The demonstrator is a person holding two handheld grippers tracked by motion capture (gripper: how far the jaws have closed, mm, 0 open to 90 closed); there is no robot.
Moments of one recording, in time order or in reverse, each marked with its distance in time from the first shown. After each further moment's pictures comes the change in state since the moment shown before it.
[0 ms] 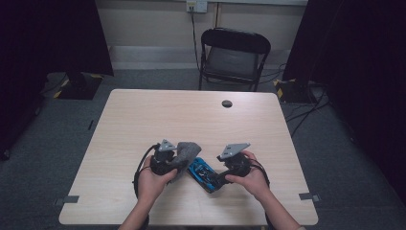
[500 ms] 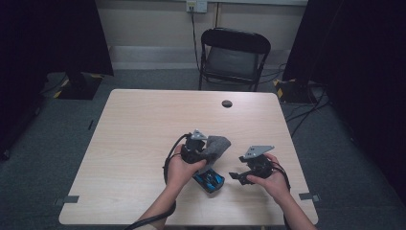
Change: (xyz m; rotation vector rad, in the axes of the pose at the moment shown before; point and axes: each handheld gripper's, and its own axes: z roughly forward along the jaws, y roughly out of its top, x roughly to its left) left arm -0.041 0.055 0.062 0.019 -0.131 0.060; right arm -0.031 -0.050 -0.035 0.015 -0.081 0.086
